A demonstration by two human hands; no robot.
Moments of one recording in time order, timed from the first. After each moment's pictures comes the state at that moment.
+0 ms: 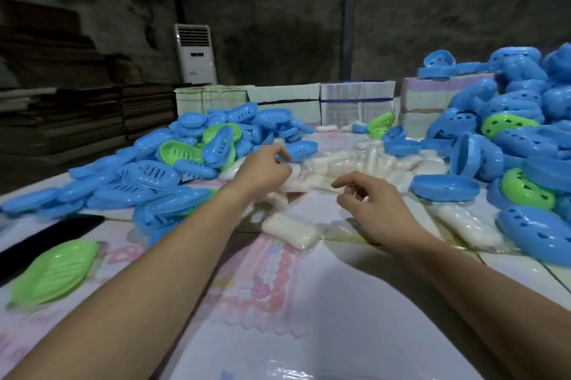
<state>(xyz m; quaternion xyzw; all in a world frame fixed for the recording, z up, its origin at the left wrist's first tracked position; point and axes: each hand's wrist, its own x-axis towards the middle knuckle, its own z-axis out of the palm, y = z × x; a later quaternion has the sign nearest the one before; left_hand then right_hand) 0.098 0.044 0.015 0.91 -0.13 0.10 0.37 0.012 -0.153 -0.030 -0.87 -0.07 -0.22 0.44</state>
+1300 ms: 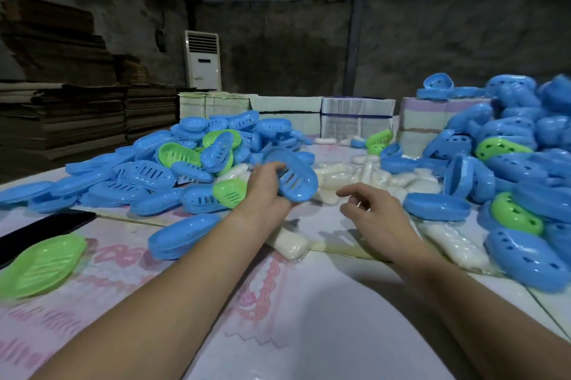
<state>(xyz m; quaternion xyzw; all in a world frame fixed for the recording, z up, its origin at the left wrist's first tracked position) 0.080 0.000 0.005 0.39 0.03 -0.05 0.92 0.021 -0.172 -0.031 -0.86 -0.06 -0.24 0.44</state>
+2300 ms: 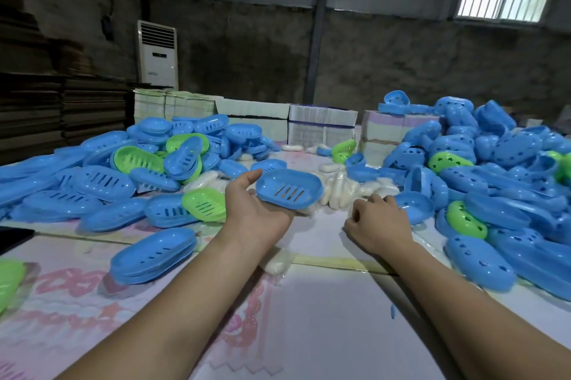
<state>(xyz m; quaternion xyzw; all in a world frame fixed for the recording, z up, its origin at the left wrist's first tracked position) 0.048 0.006 0.011 0.17 -0.01 -0.22 0.96 0.048 -0.213 -0.033 -0.97 0.14 -0.21 -0.03</state>
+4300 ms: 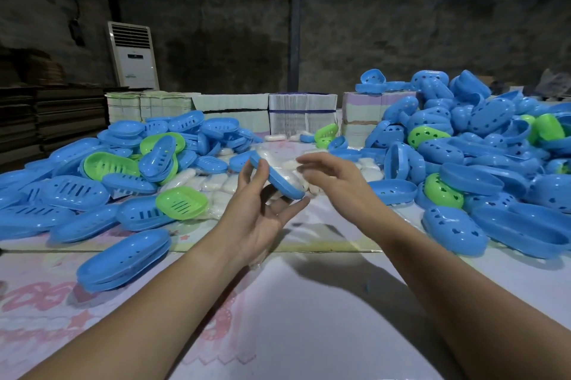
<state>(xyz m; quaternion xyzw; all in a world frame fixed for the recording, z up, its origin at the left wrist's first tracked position) 0.048 -0.022 -0.017 0.31 -0.13 -0.20 0.92 0.010 -0.179 0.006 -0.82 -0.11 -0.24 0.50</state>
